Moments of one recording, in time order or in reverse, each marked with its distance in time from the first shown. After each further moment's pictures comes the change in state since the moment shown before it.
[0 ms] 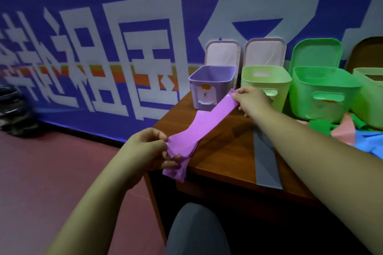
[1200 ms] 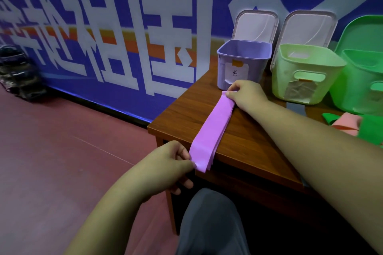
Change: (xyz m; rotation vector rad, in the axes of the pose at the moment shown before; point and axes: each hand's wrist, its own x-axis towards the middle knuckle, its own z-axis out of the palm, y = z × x) left_hand -0.004 -0.052 -0.024 0.399 -0.155 -0.134; right_hand 0.003 0.007 0.106 -0.529 -0.154 -0.192
